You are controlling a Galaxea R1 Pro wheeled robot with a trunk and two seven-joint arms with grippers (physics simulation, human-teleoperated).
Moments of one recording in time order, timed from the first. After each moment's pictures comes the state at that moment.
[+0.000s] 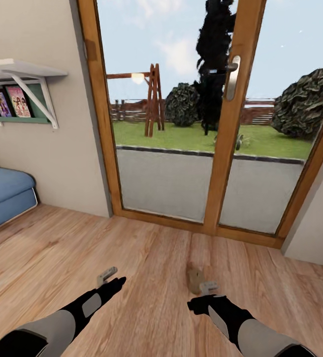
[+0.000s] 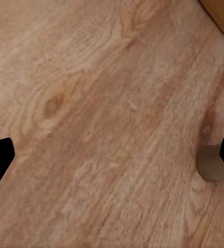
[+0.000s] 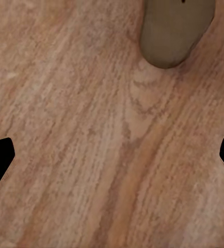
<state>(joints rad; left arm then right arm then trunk) -0.75 0.00 -0.26 -0.07 0.81 0.01 -0.13 -0.68 0.06 0.39 -0.21 -0.28 0.22 0.01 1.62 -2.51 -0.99</state>
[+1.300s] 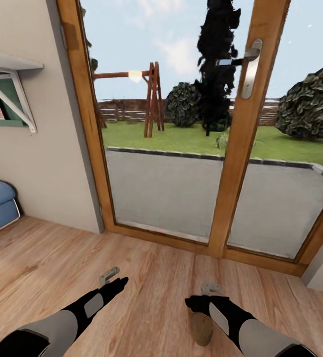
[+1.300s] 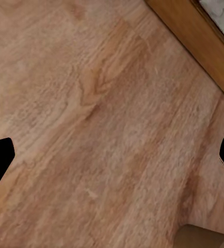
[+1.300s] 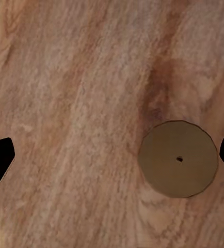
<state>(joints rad) -0.75 -0.01 -0.26 -0.07 0.80 0.01 -0.13 -0.68 0.05 0.39 -0.20 -0.48 0.22 0.03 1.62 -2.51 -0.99</state>
